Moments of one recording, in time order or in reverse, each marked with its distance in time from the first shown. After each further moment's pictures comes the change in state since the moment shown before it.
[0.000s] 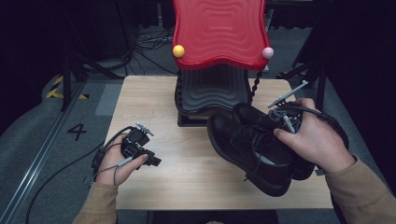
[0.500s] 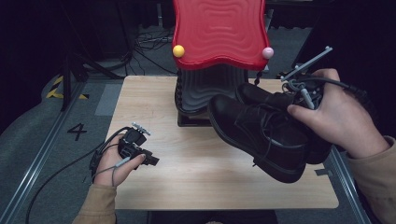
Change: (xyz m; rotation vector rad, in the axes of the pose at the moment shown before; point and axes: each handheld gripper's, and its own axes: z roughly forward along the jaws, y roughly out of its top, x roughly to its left) left arm 0.004 -0.008 -0.003 -0.022 0.012 -0.040; right arm 0.008 0.022 -0.072 -0.061 -0.012 -0.014
